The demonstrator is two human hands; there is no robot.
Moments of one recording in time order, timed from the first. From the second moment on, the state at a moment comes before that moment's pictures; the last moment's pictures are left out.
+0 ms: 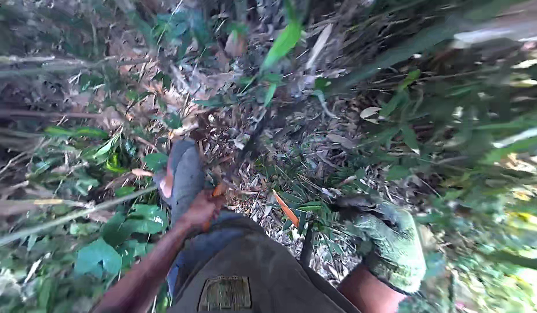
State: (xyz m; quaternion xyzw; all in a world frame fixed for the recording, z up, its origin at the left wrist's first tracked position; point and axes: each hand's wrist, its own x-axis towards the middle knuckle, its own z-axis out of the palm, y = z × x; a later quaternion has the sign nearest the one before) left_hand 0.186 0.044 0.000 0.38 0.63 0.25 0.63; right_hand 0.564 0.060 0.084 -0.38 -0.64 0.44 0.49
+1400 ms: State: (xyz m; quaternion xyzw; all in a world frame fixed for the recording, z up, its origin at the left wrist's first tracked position) left_hand -0.010 0.653 0.047 0.70 0.44 0.23 0.51; right_hand 0.225 0.421 0.085 -0.93 -0.33 0.10 0.09
